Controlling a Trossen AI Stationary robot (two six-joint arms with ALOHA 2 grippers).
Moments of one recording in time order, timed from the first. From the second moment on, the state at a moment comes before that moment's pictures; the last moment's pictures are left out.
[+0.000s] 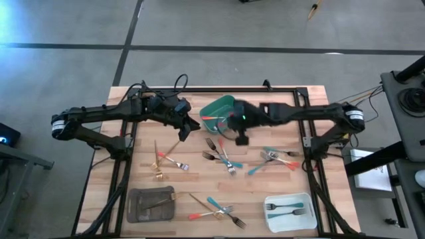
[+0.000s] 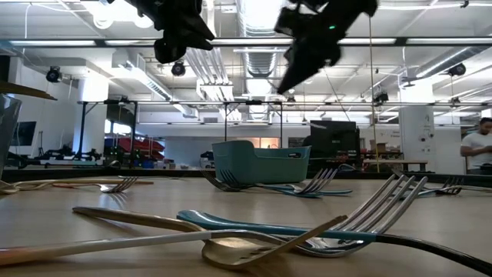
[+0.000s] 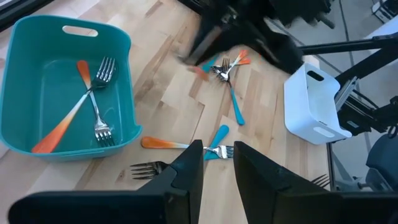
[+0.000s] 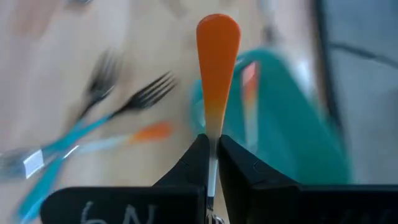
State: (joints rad) left arm 0.21 1.24 1.08 -0.46 0.19 -0.40; right arm -0.16 1.54 1.22 -0.51 0.08 -0.34
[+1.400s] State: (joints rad) left arm 0.42 1.36 1.08 -0.84 -0.23 -0.21; right arm -0.31 1.84 1.69 -0.91 0.21 -0.29
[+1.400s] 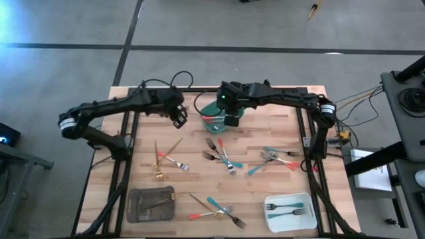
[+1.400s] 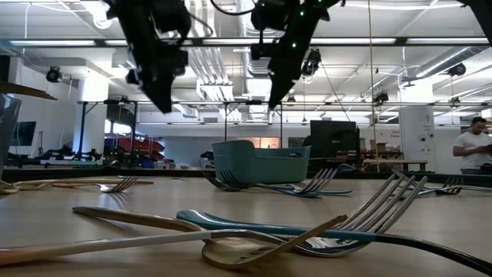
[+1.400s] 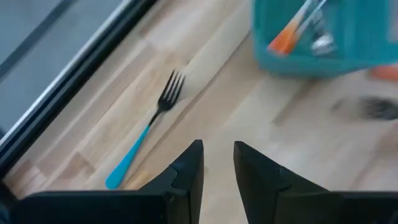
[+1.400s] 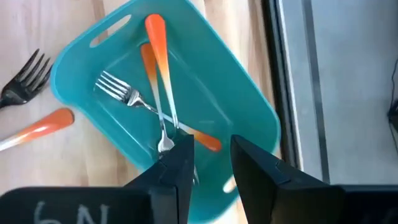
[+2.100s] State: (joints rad) left arm 0.65 1.75 1.08 -0.76 -0.23 0.03; right arm -0.31 1.80 1.73 -1.08 0.20 -0.18
